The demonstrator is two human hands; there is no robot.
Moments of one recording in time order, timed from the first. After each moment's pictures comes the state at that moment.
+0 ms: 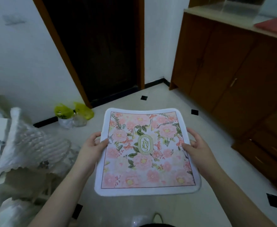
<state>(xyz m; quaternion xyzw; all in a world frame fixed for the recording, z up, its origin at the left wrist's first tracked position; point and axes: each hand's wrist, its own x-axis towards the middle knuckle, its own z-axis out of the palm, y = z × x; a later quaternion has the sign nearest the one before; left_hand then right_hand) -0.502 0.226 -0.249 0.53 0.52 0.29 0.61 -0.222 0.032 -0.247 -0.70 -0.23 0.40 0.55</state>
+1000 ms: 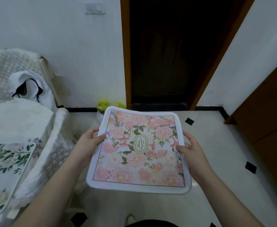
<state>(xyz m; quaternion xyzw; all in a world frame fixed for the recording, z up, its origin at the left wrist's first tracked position) -0.599 0.541 -0.271 0.41 0.60 0.38 0.57 -0.261 0.455 -0.255 -0.65 -0.33 0.51 0.46</state>
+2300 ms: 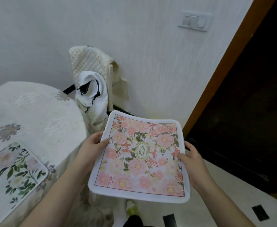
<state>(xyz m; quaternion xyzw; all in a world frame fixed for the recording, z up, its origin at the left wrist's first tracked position) -0.700 0.832 -0.282 0.20 0.71 0.53 0.42 -0.391 0.951 -0.290 -0.53 -0.45 0.66 0.28</state>
